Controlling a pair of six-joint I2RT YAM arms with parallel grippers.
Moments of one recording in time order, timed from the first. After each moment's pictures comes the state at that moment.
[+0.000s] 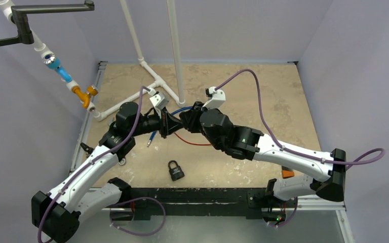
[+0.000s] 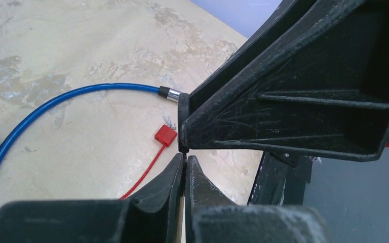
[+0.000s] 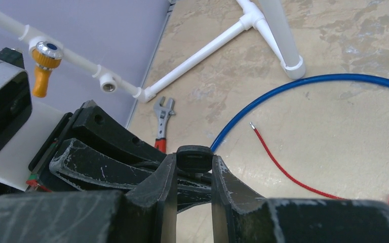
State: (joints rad) left arm -0.51 0.94 0.75 0.00 0.63 -0.24; right arm 1.17 1.30 1.24 -0.26 0.63 0.80
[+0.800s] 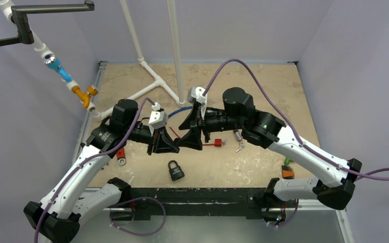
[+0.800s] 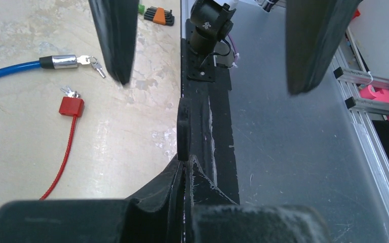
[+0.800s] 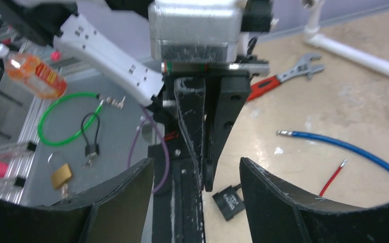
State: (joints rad) left arm -0.48 0.91 0.95 -0.62 1.12 0.22; right arm 0.97 1.21 1.36 -0.37 -0.52 0.13
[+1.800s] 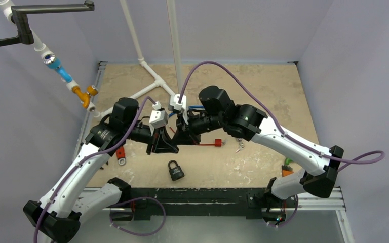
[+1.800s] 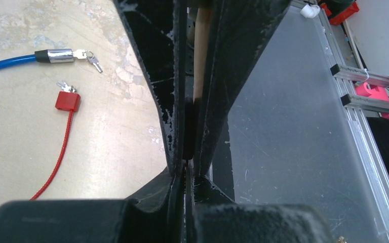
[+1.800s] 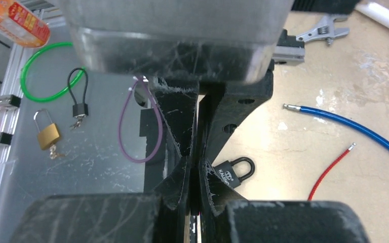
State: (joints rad) left arm -0.48 0.93 1.00 -0.71 1.12 0.25; right arm 1.03 1.43 1.56 -0.65 -0.56 -0.05
